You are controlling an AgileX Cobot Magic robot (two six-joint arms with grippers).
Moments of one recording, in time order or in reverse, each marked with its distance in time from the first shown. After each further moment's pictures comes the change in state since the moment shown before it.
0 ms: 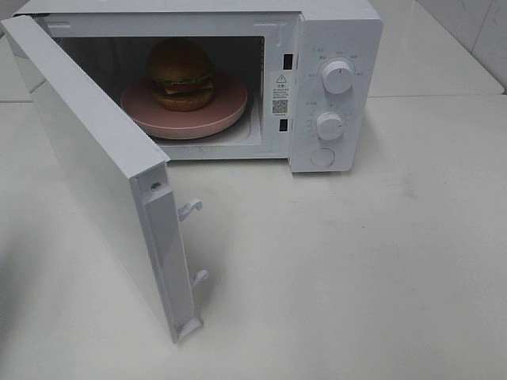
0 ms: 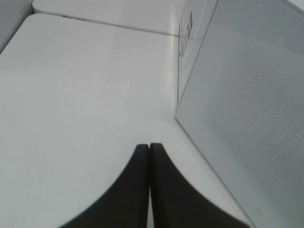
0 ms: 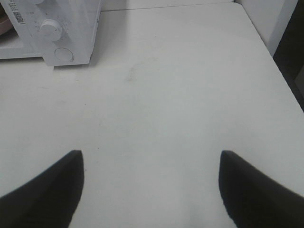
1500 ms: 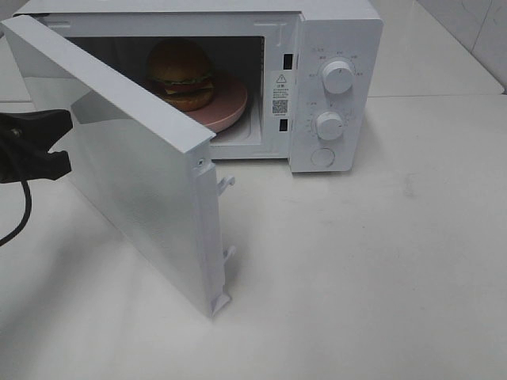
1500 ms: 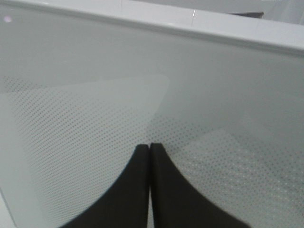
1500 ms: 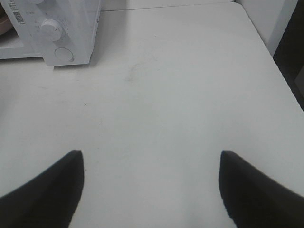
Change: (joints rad) left arm -0.200 0.650 0.052 0.560 -1.051 -0.284; right arm 0.000 0.000 0.000 0.000 0.000 0.000
